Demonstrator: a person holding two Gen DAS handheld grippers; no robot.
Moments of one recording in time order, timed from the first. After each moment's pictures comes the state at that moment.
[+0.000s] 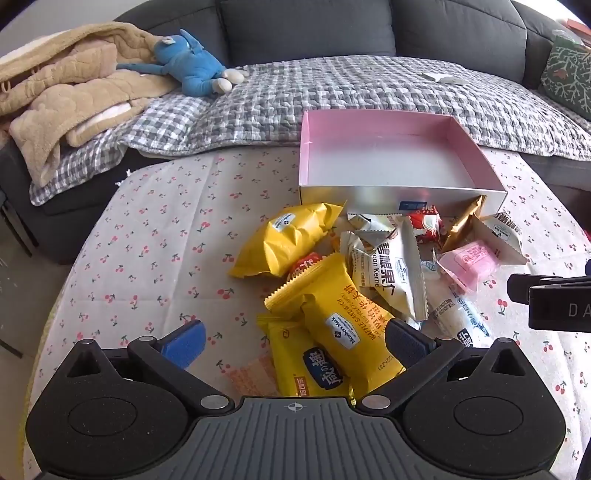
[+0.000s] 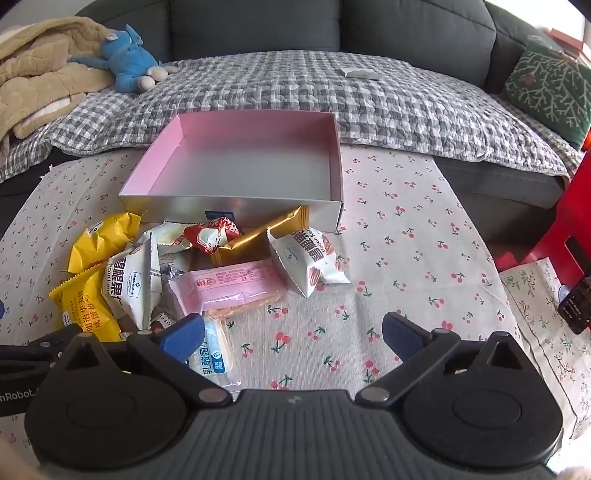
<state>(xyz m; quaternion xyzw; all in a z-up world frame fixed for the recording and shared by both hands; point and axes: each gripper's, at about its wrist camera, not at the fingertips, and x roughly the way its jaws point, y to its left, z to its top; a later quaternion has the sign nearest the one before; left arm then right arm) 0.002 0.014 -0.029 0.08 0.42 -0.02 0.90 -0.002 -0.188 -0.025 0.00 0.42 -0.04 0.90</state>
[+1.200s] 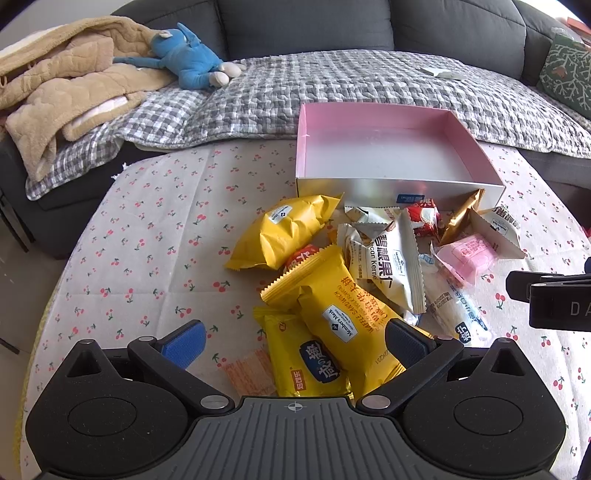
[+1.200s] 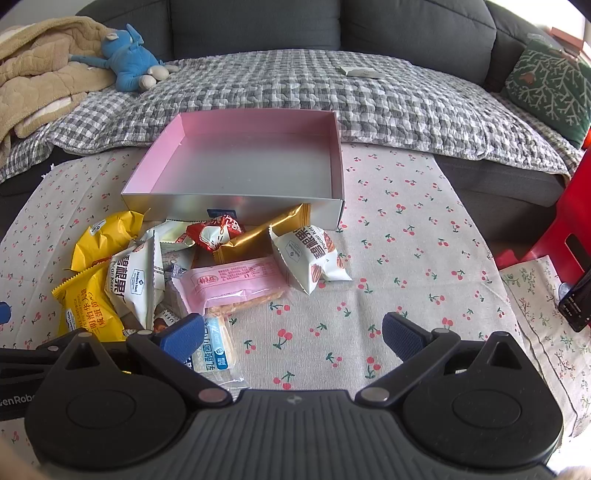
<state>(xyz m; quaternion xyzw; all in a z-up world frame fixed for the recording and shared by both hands) 0.002 0.014 -0.031 0.07 0.43 -0.03 0.90 -0.003 -0.188 -0.024 0.00 0.43 -0.04 0.90</state>
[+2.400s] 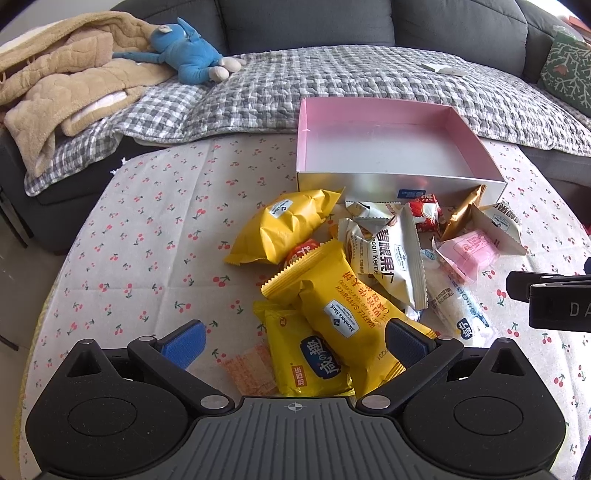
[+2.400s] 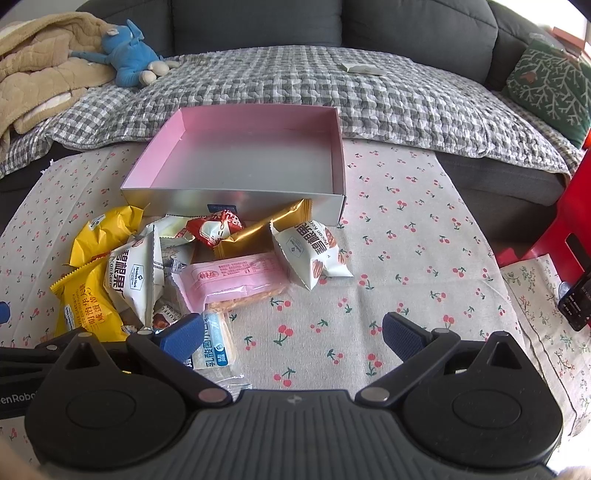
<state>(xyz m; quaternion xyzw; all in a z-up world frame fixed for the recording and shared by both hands) 0.004 0.017 -0.032 0.07 0.44 -0.03 0.89 -0.003 -0.188 -0.026 0.00 0.43 -0.04 0.90</state>
